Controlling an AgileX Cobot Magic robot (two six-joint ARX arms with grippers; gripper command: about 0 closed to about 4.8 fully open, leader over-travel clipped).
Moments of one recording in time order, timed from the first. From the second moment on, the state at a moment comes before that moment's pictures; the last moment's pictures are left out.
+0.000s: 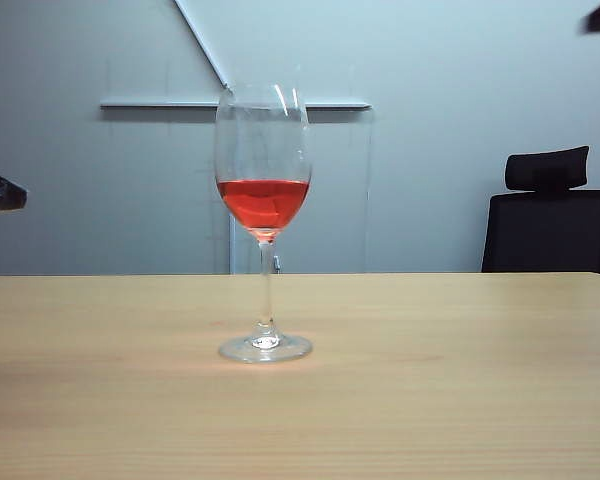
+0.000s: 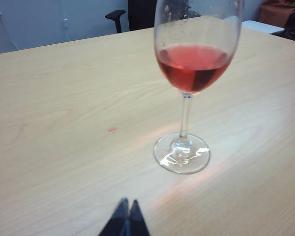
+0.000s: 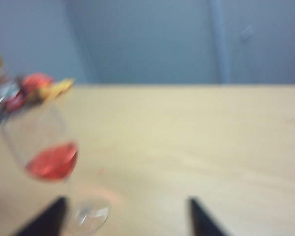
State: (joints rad) left arm -0.65 0.21 0.01 0.07 -0.07 0.03; right arm -0.02 0.43 0.25 0.18 -0.56 0.19
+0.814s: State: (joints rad) left arm -0.65 0.21 0.01 0.07 -0.07 0.03; right arm 0.46 1.83 0.58 1.06 -0.65 -0.07
